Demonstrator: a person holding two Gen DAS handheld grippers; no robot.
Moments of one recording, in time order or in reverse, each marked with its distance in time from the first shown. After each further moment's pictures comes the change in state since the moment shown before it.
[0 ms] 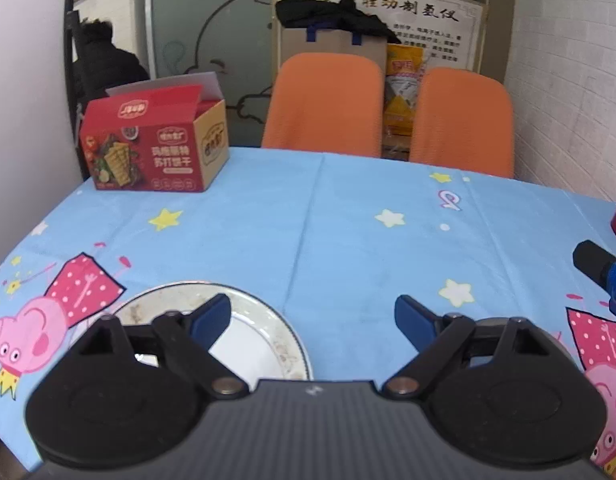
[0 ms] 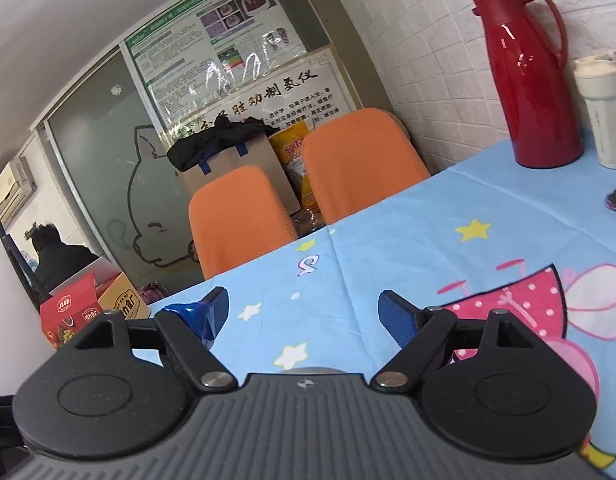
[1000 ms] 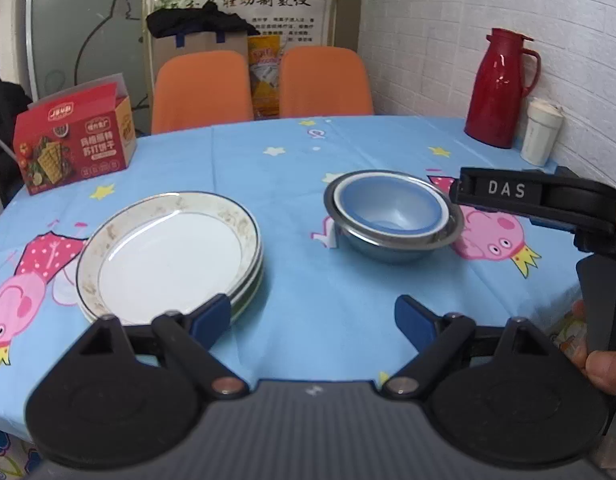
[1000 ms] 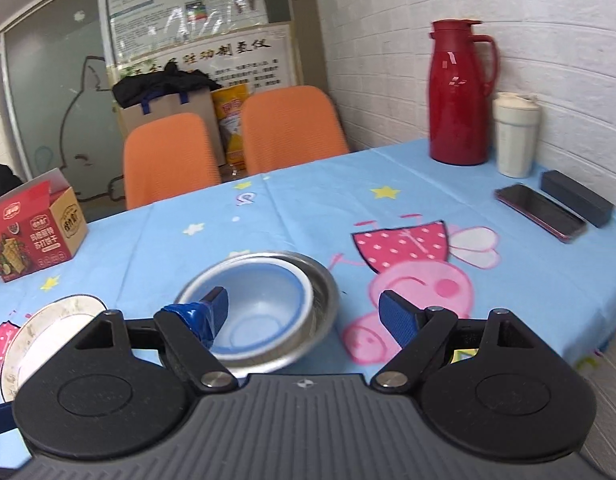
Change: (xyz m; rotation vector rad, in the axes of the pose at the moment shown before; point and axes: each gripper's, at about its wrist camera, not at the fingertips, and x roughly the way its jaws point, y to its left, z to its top) left arm -0.109 0.051 -0.110 0.279 -0.003 -0.392; right arm -0.103 0.064 -0.062 -0.166 0.066 -0.392
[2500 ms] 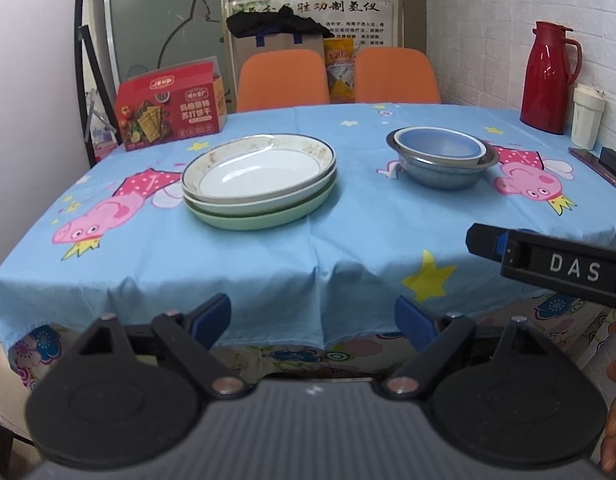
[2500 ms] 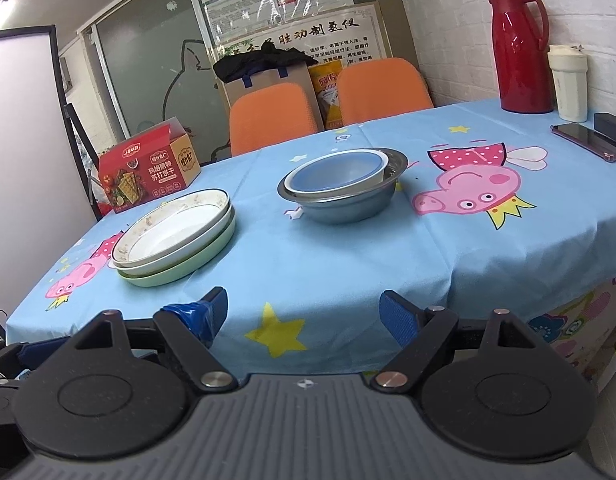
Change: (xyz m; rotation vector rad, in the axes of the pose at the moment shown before) left arm -0.065 -0.017 -0.094 -0.073 -0.029 0.253; right arm -0.067 -0.022 -0.092 -0.045 0.060 0.358
